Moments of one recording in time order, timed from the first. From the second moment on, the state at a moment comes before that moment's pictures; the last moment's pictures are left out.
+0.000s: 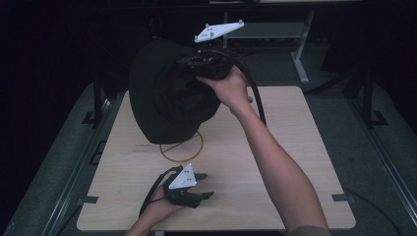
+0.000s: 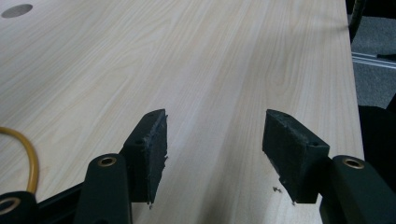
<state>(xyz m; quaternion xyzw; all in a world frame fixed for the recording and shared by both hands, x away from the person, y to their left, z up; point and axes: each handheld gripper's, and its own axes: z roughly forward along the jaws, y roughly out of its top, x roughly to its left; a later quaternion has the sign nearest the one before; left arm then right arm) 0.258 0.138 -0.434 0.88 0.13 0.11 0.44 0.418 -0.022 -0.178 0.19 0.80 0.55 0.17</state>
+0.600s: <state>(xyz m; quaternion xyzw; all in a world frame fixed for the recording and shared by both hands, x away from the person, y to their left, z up) 0.256 0.135 -0.435 0.88 0.13 0.10 0.44 0.439 0.005 -0.185 0.20 0.80 0.53 0.16</state>
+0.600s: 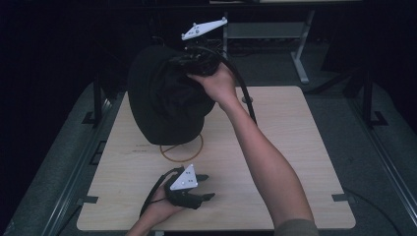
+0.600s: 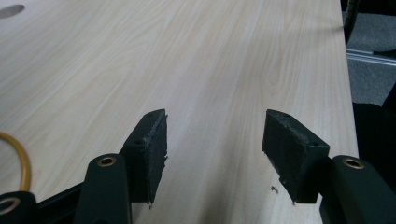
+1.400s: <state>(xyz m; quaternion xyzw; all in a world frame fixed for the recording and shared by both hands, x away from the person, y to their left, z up) 0.253 0.129 -0.437 0.89 0.11 0.09 0.44 0.468 0.057 -0.206 0.21 0.86 0.44 0.16</state>
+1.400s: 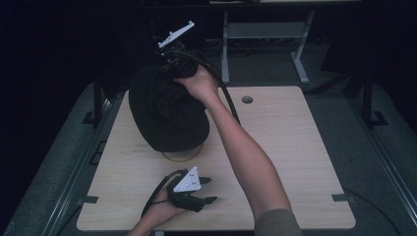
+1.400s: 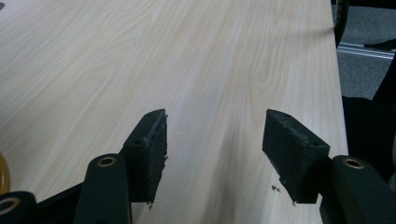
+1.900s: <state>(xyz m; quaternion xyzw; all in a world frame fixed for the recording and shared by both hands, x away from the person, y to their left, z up) 0.252 0.126 -0.438 0.89 0.11 0.08 0.43 0.466 0.048 -0.214 0.22 0.85 0.47 0.12</state>
